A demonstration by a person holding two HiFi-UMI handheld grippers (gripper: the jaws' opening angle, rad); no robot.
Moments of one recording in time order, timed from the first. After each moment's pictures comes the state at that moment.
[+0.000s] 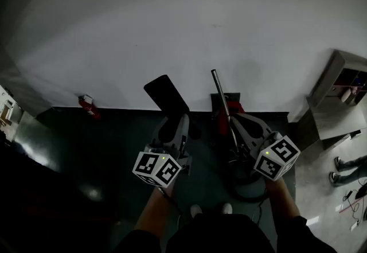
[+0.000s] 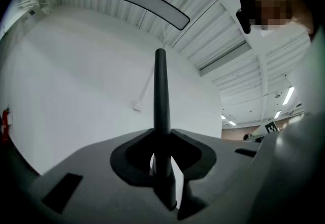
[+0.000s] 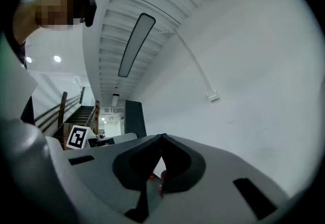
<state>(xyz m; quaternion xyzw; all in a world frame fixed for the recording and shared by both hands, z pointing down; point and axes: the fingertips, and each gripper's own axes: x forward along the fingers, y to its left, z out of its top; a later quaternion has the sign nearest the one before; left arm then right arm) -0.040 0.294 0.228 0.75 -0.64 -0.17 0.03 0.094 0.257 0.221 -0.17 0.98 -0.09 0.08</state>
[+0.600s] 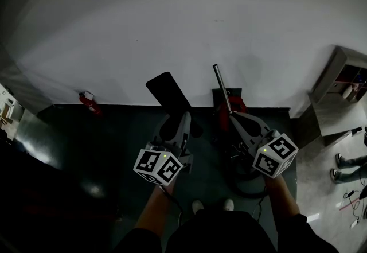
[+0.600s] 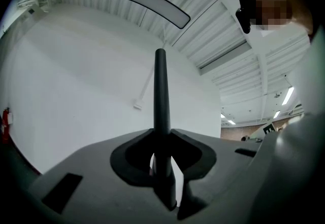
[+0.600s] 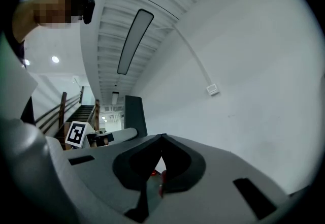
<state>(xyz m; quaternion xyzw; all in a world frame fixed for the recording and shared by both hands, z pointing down) -0.042 0.292 0.232 0.75 -0.63 -0.17 0.04 0.083 0.256 0.236 -0.16 0.98 -0.10 0.06</state>
